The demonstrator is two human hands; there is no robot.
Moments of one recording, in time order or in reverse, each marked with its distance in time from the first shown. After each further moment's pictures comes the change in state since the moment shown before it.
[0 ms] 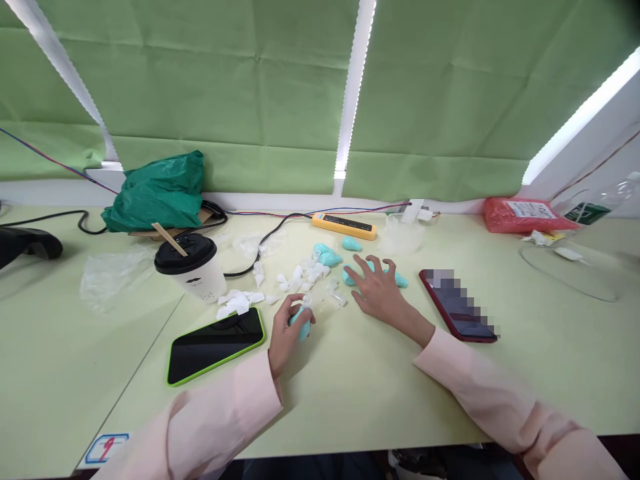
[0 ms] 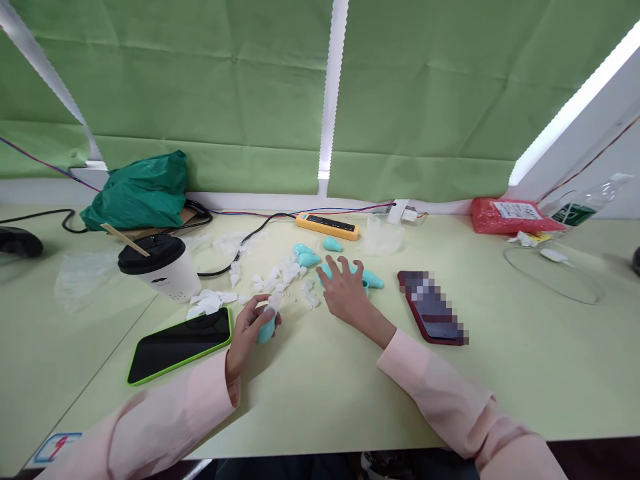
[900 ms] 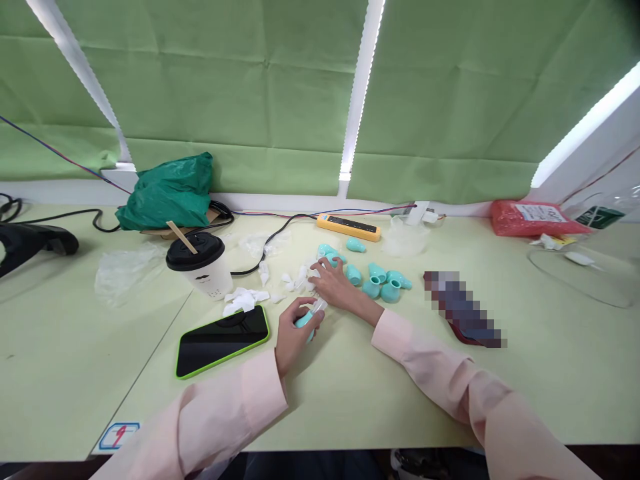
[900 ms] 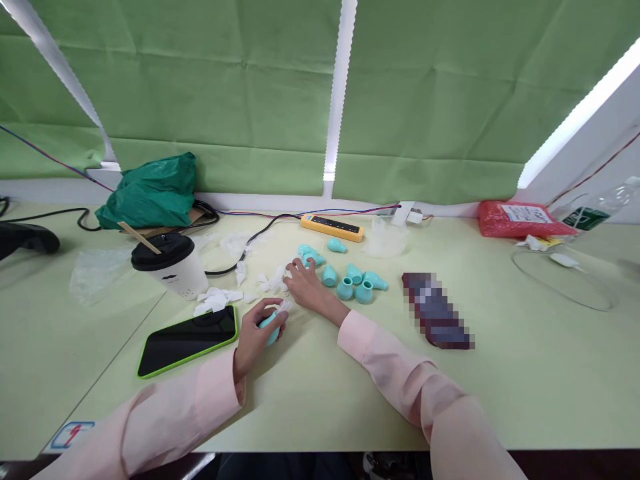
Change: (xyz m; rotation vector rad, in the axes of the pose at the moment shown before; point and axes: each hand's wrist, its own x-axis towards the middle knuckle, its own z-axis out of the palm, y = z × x) left_hand 0.000 -0.009 0.004 0.084 0.035 0.073; right_hand 0.057 -0.050 0.035 0.145 -0.131 -0.258
